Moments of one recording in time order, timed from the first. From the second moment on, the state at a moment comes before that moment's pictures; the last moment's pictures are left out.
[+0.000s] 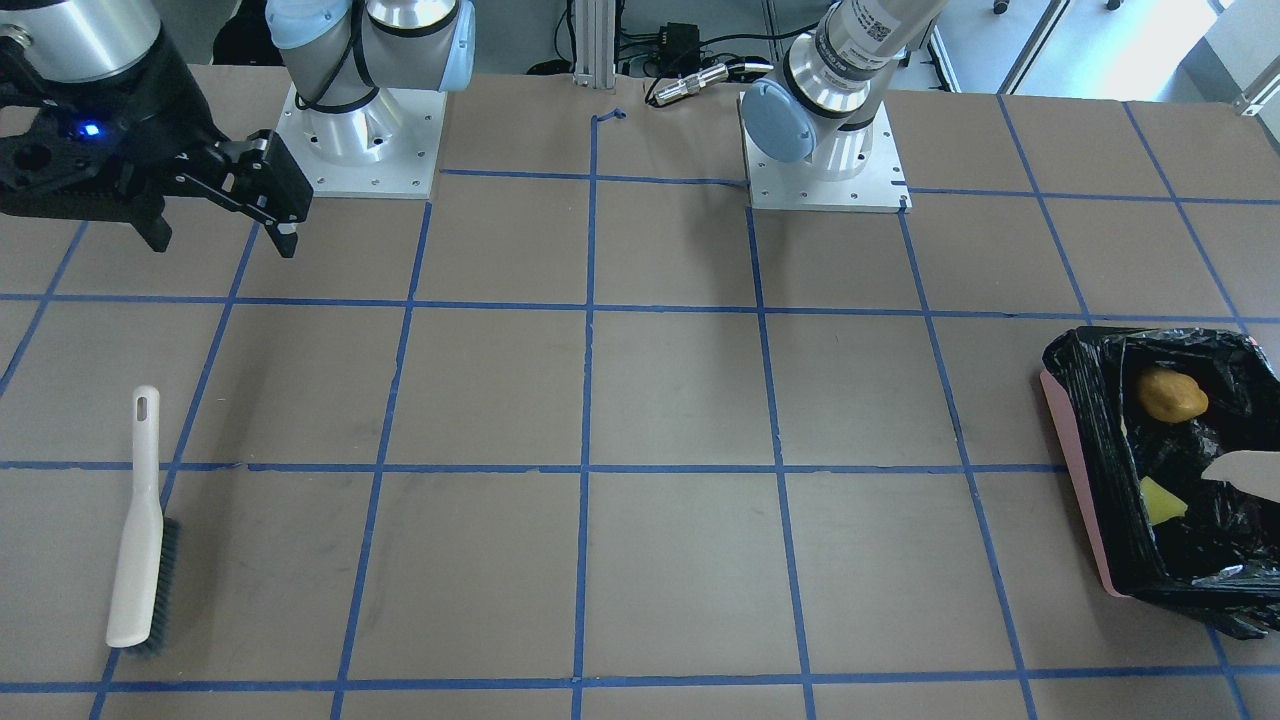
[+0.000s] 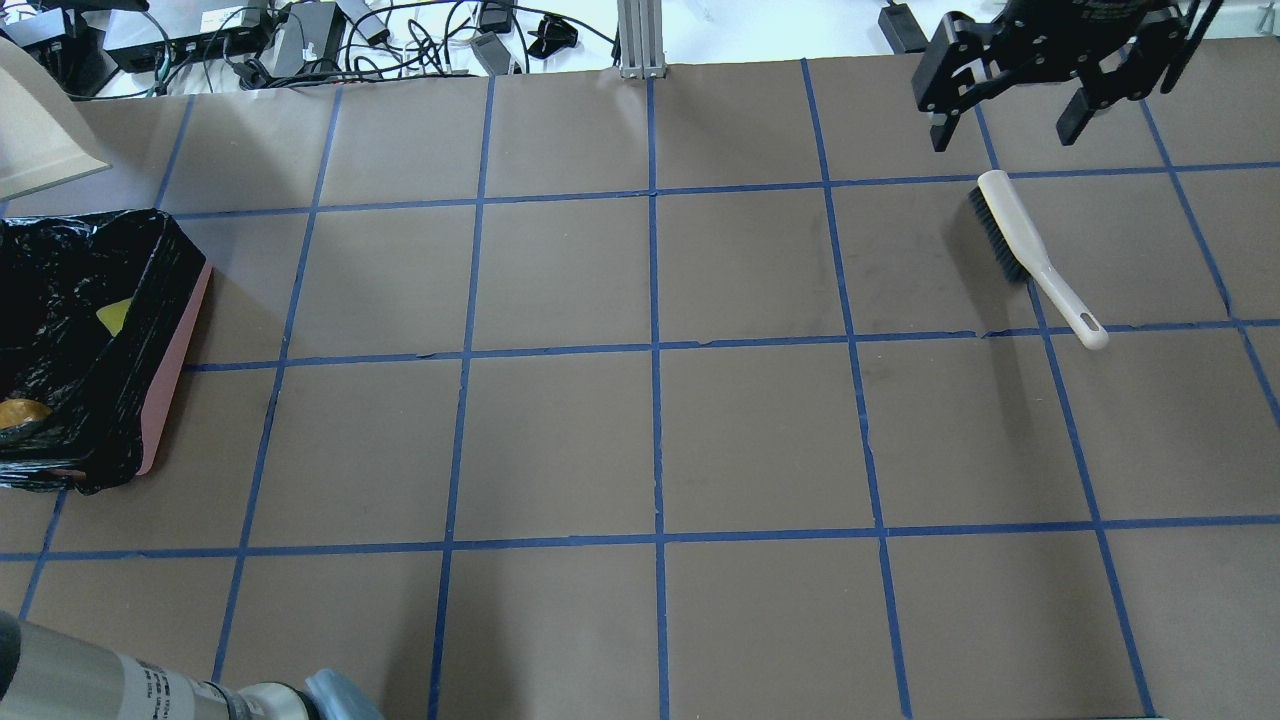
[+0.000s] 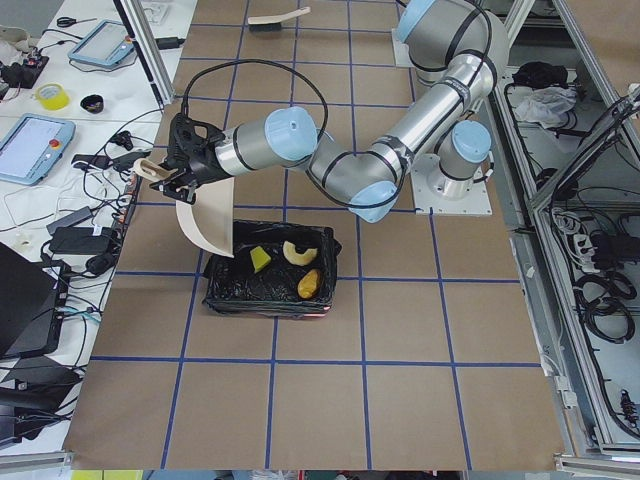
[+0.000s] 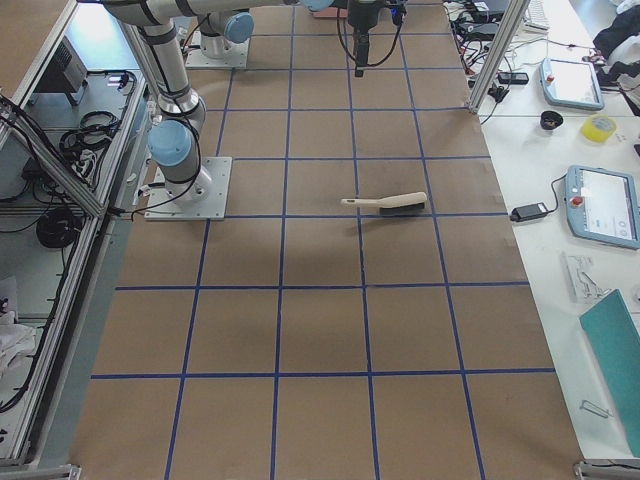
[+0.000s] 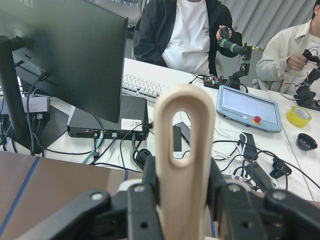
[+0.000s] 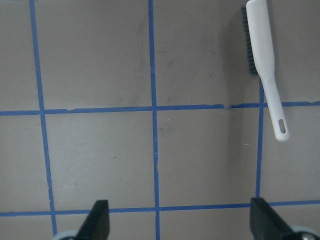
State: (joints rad) left arm -0.78 -1.93 -1.35 -0.59 0.83 0.28; right arm 1.55 -1.50 1.36 -1.43 -1.59 0.00
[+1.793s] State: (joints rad) left arm -1.40 -1.97 -1.47 -1.01 1.75 -1.30; right arm 1.56 -1.53 1.44 -1.59 -1.57 0.01
